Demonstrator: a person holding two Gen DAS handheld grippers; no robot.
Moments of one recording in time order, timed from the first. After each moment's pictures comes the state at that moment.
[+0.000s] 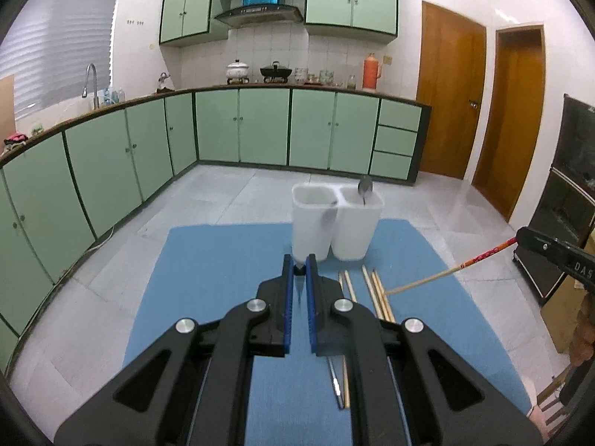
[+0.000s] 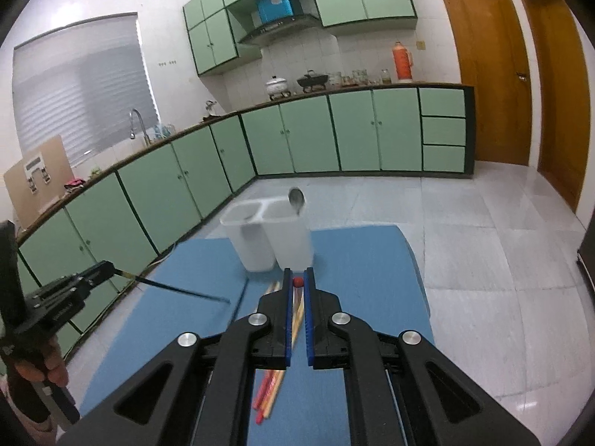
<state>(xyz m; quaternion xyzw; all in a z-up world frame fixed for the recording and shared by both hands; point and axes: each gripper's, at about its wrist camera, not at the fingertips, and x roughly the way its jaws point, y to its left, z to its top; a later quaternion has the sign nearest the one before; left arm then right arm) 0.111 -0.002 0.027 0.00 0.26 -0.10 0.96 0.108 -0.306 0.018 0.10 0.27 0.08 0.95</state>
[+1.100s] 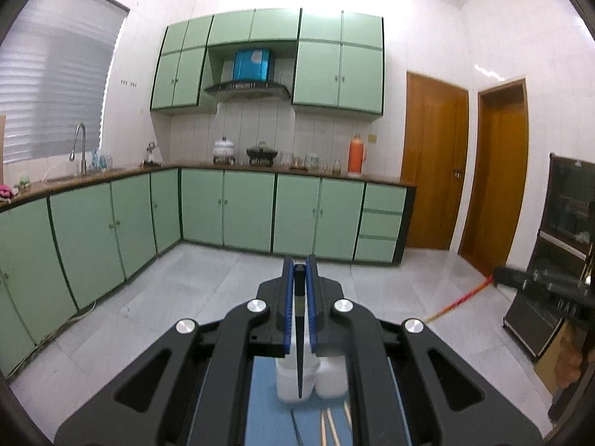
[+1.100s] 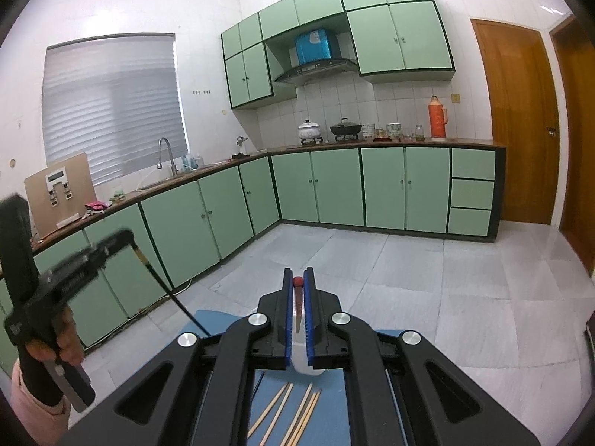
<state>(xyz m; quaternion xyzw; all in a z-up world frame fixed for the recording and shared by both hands) 0.185 -0.024 0.160 -0.03 0.11 -0.13 0.99 0.184 -0.304 0.141 0.06 0.19 0.12 0.97</state>
